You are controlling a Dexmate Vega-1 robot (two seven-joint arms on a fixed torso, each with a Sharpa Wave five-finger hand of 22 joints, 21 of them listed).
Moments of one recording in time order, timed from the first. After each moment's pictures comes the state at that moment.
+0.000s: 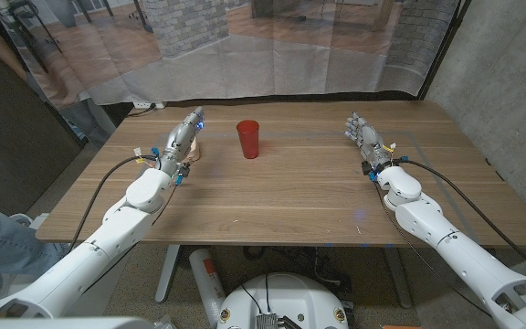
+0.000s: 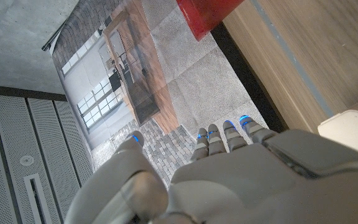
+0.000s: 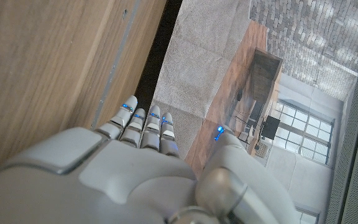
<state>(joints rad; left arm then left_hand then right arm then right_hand) 1.00 0.68 0.30 -1.53 -0.47 -0.33 0.12 0.28 -0.06 0.36 0.08 0.31 -0.03 0.04 0.22 0.18 0.00 -0.01 0.22 0.19 -0.04 0.01 0.20 0.18 -0.05 -0.04 0.22 0.17 -0.89 -0.54 -0.38 -1.39 0.57 0.25 -0.09 0.20 0.02 0.35 -0.01 0.20 0.22 0.07 0.20 0.19 0.24 0.07 0.21 0.18 0.13 0.04 0.19 0.18 0.04 -0.04 0.56 0.17</state>
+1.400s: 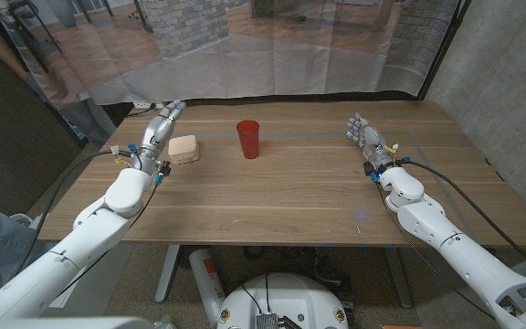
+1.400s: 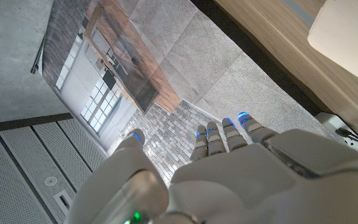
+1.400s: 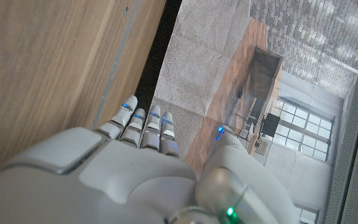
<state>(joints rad) 1.13 0.77 0.18 -1.69 -0.28 -0.26 0.31 0.30 -0.05 0.37 0.07 0.31 0.01 0.04 0.22 0.18 0.03 -0.02 0.23 0.19 -0.01 0.01 0.20 0.18 -0.02 -0.03 0.22 0.17 -0.90 -0.55 -0.37 -1.40 0.58 0.25 -0.09 0.20 0.02 0.34 -0.01 0.20 0.23 0.07 0.20 0.19 0.25 0.07 0.21 0.18 0.13 0.04 0.19 0.18 0.05 -0.04 0.54 0.17</state>
